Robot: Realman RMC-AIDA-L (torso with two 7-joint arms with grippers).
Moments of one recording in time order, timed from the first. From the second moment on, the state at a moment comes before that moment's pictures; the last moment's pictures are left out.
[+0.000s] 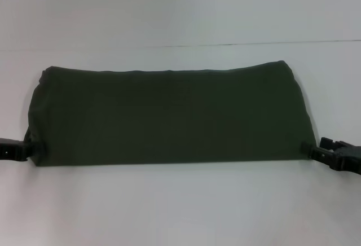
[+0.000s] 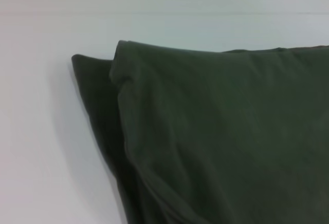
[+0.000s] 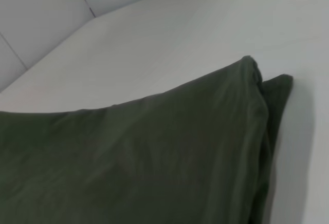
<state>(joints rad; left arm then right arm) -0.54 -2.13 0.42 0.96 2.59 1.33 -1.95 0.38 2.09 -0.45 -0.49 -2.01 -1.17 1.45</state>
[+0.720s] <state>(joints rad) -0.55 -2.13 0.42 0.96 2.59 1.34 -1.95 0.44 2.09 -0.52 -0.42 -2.00 -1.11 1.45</state>
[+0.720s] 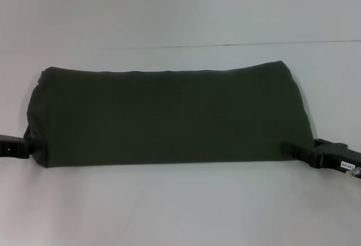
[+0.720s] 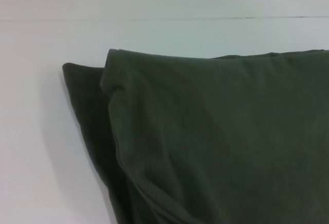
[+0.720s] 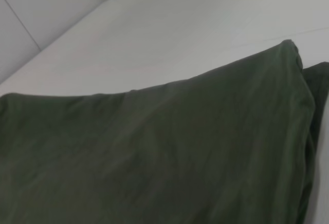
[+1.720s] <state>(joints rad) -0.54 -2.13 0.42 0.96 2.53 1.34 -1.91 0.42 2.09 -0.55 -0.48 -2.01 -1.15 1.46</state>
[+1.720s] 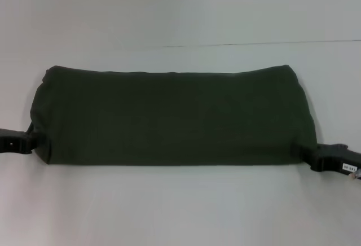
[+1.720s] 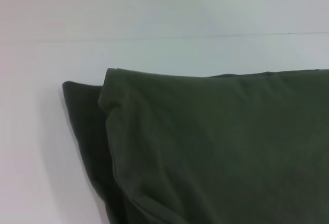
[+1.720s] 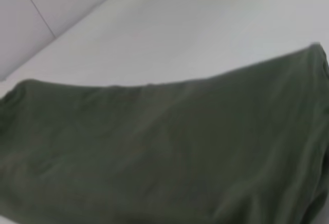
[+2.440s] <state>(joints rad) -0.52 -2.14 0.42 0.98 2.53 1.42 -1.88 0.41 2.09 -0.54 -0.54 -1.99 -1.22 1.45</state>
